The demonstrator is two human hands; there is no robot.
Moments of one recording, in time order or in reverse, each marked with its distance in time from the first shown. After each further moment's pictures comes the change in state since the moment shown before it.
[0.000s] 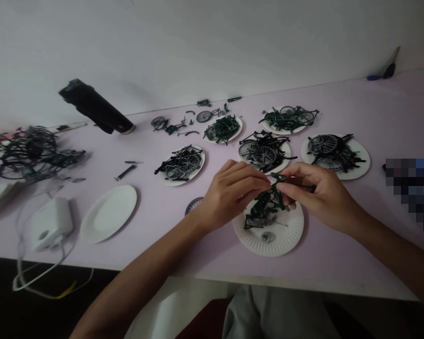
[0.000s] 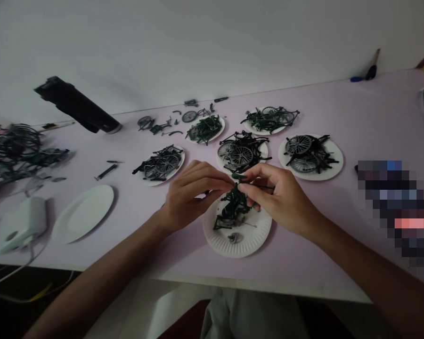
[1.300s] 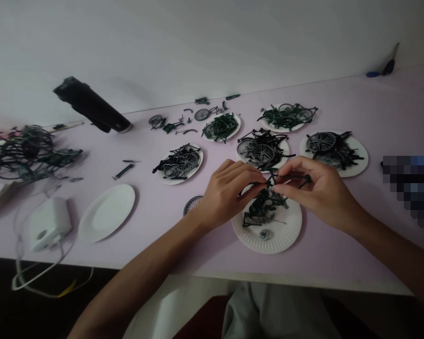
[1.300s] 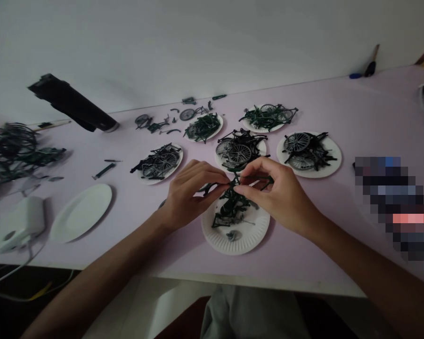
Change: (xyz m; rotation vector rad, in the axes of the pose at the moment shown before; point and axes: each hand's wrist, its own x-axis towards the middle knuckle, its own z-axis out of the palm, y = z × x) left_hand -0.004 -0.001 0.007 0.054 0.040 -0.035; right_hand 0.001 0.000 -0.001 -0.080 0.108 -0.048
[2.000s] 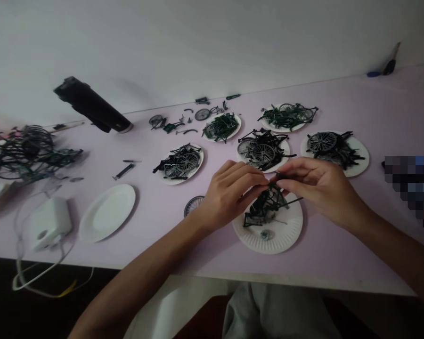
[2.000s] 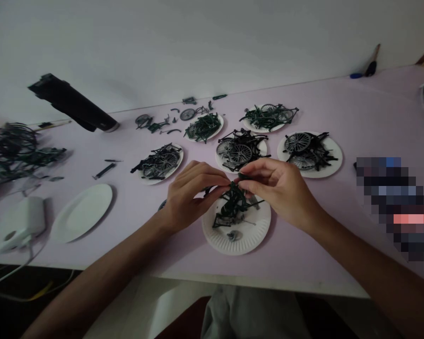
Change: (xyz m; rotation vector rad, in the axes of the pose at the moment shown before) left_hand 0.000 0.003 -0.001 0.010 0.011 0.022; right_hand 0.003 -0.003 -0.002 0.162 -0.004 0.098
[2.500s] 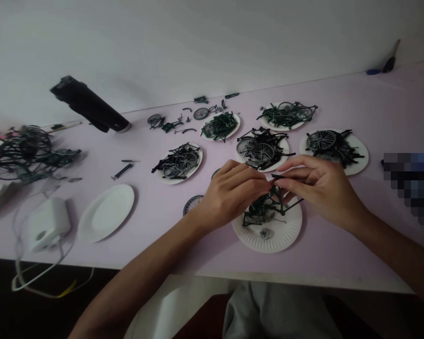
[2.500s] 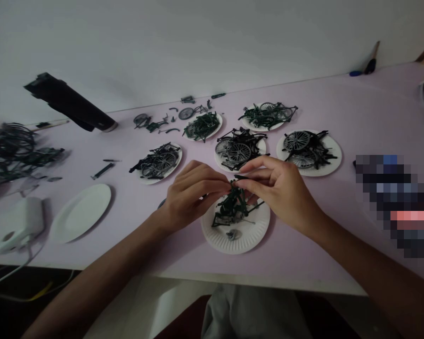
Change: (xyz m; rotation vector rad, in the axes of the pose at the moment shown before) left_hand 0.001 -0.001 -0.003 -0.004 -0.050 0.114; right_hand -0.004 0.003 0.000 -0.062 0.013 -0.037
